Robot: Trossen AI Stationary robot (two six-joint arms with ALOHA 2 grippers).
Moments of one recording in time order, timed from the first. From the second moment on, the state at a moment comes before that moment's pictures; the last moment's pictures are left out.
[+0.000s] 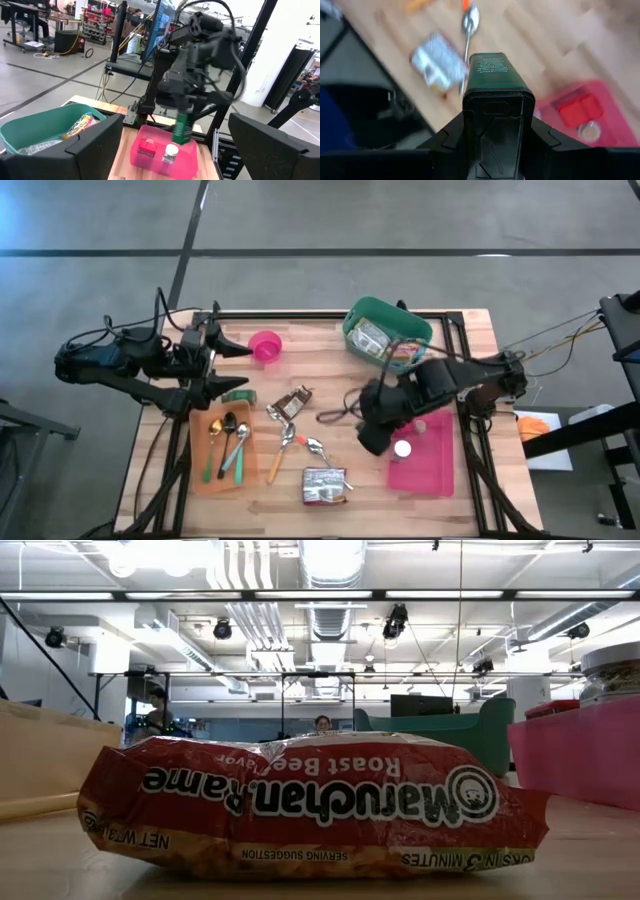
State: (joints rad) left arm -0.18 0.78 1.06 -0.31 -0.18 -0.26; right arm 0.33 1.79 2.11 -1.57 -0.01 1.05
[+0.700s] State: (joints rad) left arm -0.17 0.78 1.06 -0.35 -0.18 -0.26; right arm 0.67 1.79 1.66 -1.50 -0.11 1.14
